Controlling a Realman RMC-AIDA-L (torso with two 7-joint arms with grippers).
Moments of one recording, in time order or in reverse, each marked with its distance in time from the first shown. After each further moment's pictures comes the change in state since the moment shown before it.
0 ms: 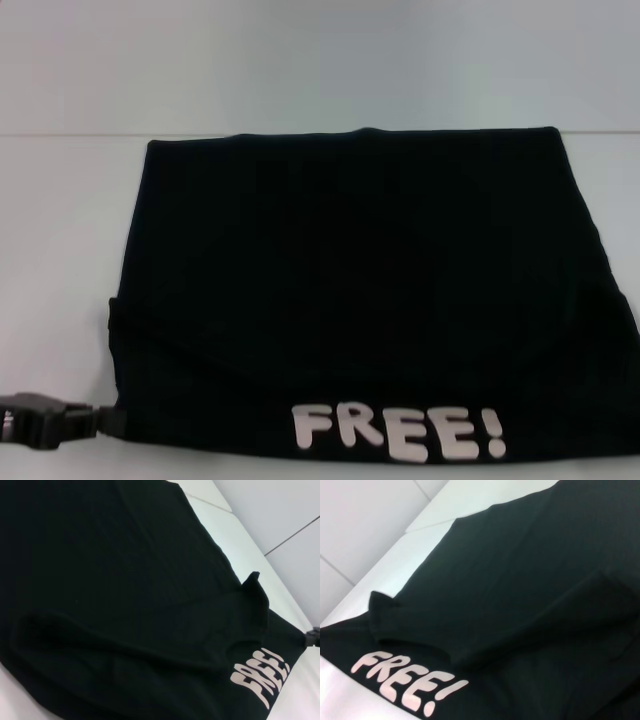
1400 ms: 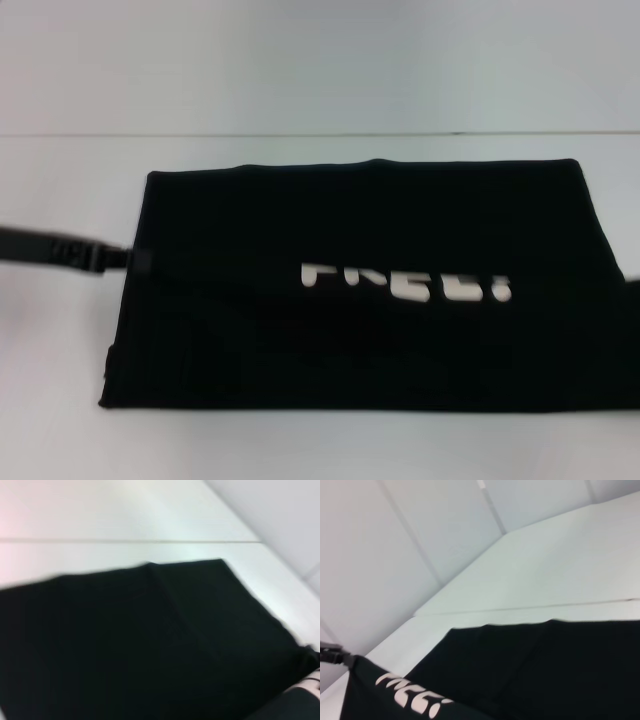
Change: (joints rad) left arm -0.268 0.101 0.018 -0.122 0.025 -0.224 -0.066; right arm 0.143 -0.008 0.244 -0.024 0.007 -0.017 -0.017
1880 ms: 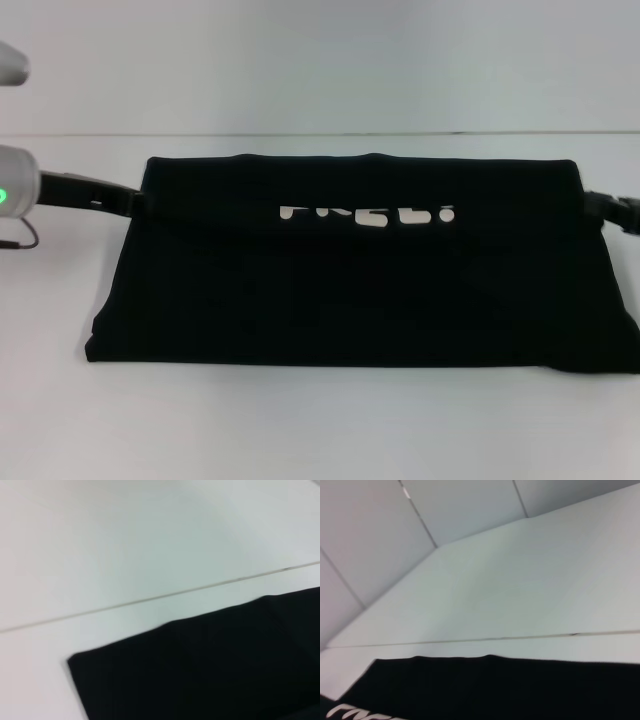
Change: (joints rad) left arm -0.097 -0.027 0.215 -0.103 0.000 -0.540 -0.056; right arm 0.202 0.039 -0.018 0.157 -0.005 0.442 0.046
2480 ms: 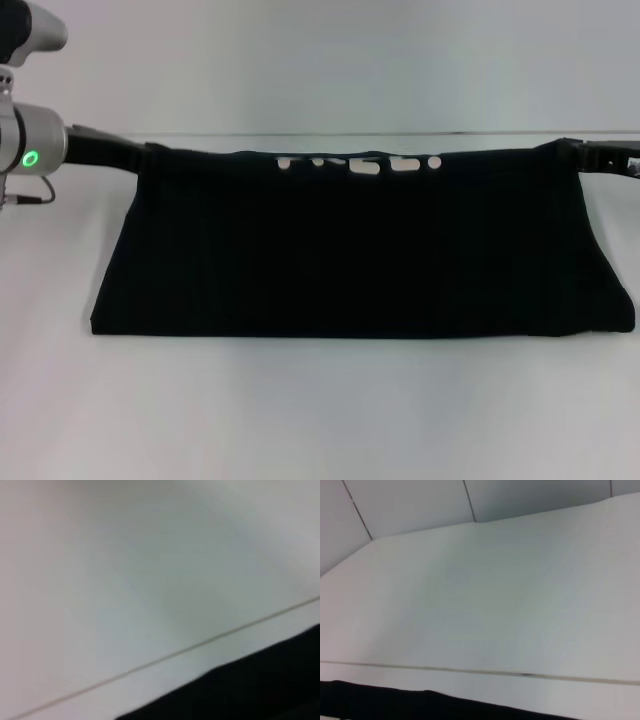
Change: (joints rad) left arm -0.057 -0.018 0.094 -0.022 0.000 -0.233 -0.001; right arm 0.171 0.036 -0.124 0.039 0.005 0.397 0.065
